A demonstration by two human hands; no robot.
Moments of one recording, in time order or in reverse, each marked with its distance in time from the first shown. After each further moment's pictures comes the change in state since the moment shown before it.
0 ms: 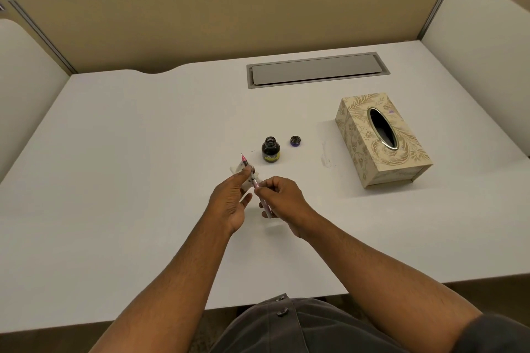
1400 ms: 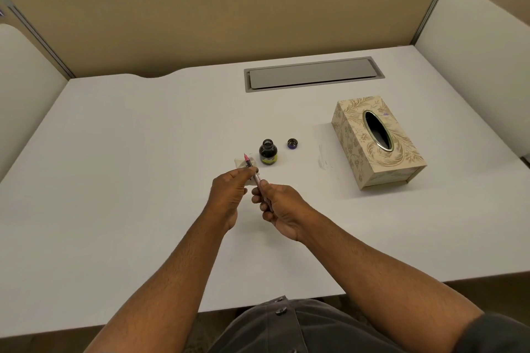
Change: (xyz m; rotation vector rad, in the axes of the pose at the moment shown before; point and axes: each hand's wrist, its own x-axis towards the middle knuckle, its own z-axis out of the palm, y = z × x) left_hand -0.008 0.011 0.005 0.369 -0.047 0.216; right_hand -0.009 -0.010 0.001 0.368 -0.063 0.255
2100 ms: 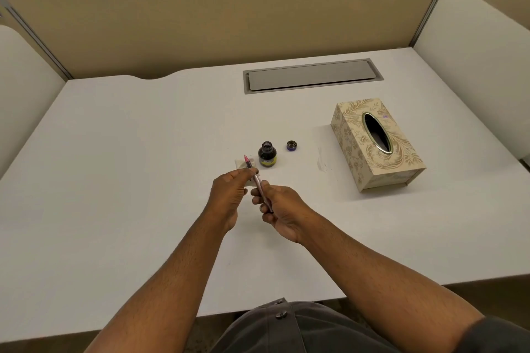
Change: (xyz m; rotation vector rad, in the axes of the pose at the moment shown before) left_hand 0.004 0.002 0.003 -0.009 -0.016 0.000; right_hand 0.001 -0.003 0.000 -0.004 -0.002 -0.006
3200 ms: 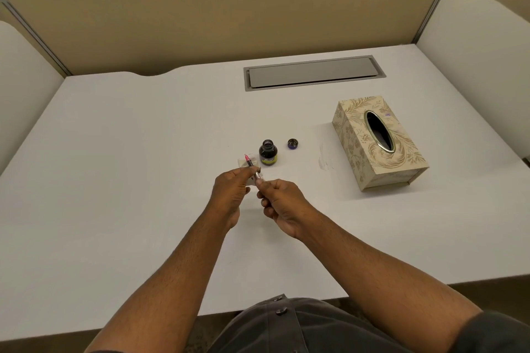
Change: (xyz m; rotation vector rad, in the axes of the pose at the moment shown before) left_hand 0.007 -0.002 0.002 0.002 -0.001 -0.026; right_hand 0.004 -0.003 0.001 0.005 0.035 -0.064
